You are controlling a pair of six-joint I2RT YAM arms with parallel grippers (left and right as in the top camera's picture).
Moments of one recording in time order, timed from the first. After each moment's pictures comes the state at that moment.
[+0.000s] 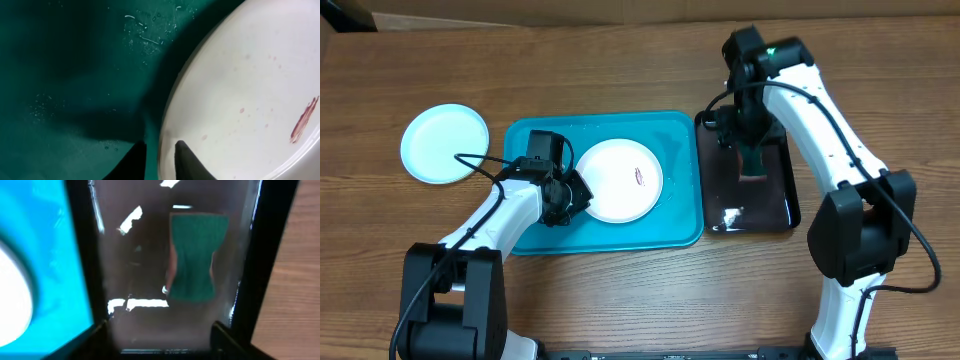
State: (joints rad) left arm -0.13 1.67 0.89 -0.53 0.19 -0.69; right arm 0.30 2.09 1.88 -1.35 0.04 0.24
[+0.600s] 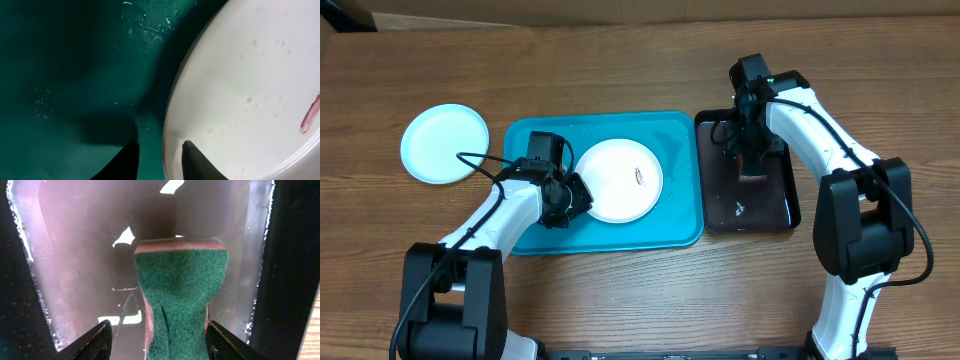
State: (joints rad) left arm -0.13 1.67 0.89 -0.55 0.19 -0.65; right arm 0.26 2.09 1.63 -1.02 0.07 0.25
